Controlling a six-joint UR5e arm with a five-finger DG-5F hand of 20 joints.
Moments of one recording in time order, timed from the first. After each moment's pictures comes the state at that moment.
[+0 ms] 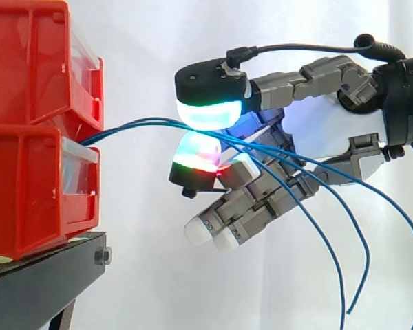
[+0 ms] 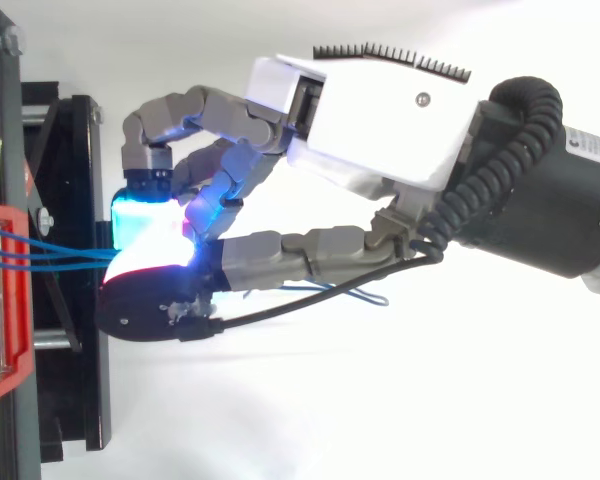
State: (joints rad) arm 0.17 -2.32 -0.91 -3.21 -1.09 -0.23
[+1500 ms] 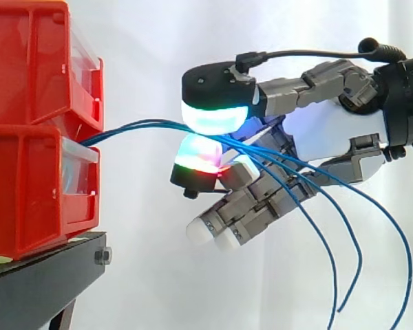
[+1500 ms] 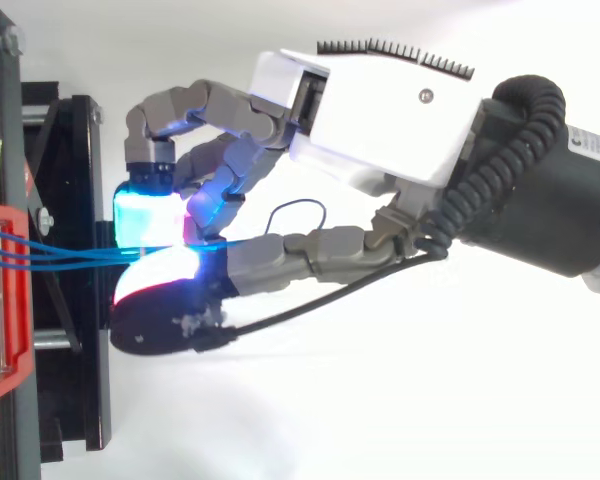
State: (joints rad) arm 0.17 -2.32 -0.91 -3.21 -1.07 -0.23
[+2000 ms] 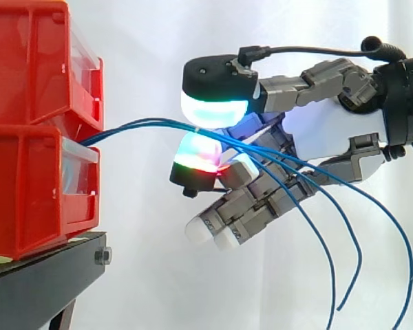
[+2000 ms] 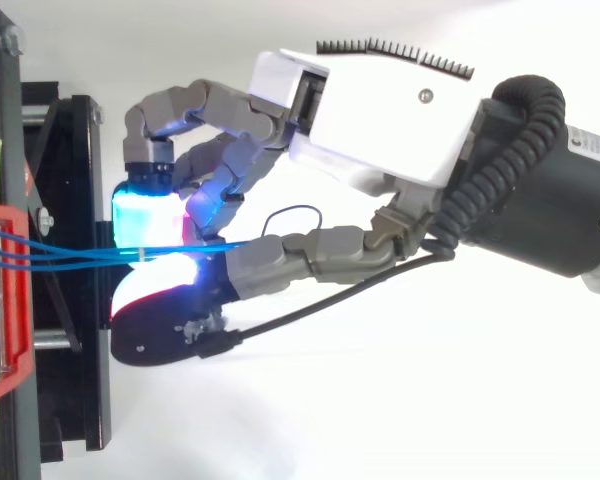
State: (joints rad) arm 0.17 -2.32 -0.91 -3.21 -1.07 -0.23
